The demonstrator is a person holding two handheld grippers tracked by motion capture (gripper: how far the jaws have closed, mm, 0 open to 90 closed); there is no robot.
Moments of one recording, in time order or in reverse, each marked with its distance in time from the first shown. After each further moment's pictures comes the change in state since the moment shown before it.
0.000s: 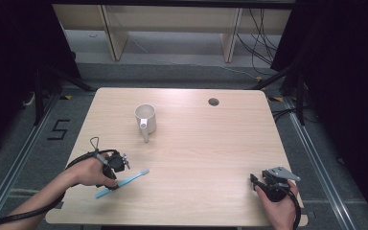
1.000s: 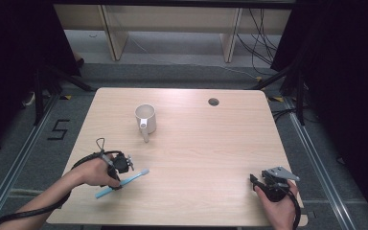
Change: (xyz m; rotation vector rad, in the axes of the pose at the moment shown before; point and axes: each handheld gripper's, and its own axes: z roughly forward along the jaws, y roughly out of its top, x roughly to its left) left arm -0.002 0.010 0.009 0.021 -0.006 0.016; right arm 0.000 0.001 -0.001 0.027 -0.020 -0.025
